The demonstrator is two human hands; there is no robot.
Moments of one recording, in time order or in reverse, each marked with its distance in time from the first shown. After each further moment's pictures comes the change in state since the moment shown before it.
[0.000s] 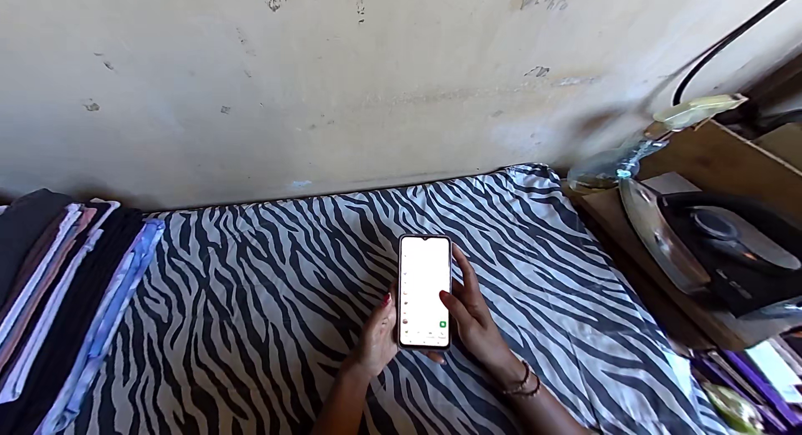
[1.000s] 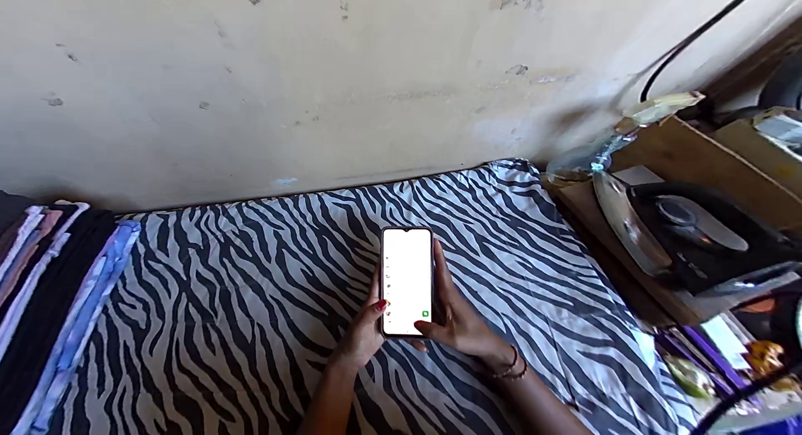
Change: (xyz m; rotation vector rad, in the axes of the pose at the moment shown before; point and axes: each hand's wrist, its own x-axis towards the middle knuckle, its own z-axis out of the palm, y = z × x) left_hand -0.001 0.001 -0.001 0.051 0.009 0.014; right_hand -0.004 0.002 -0.012 -0.039 -0.303 -0.069
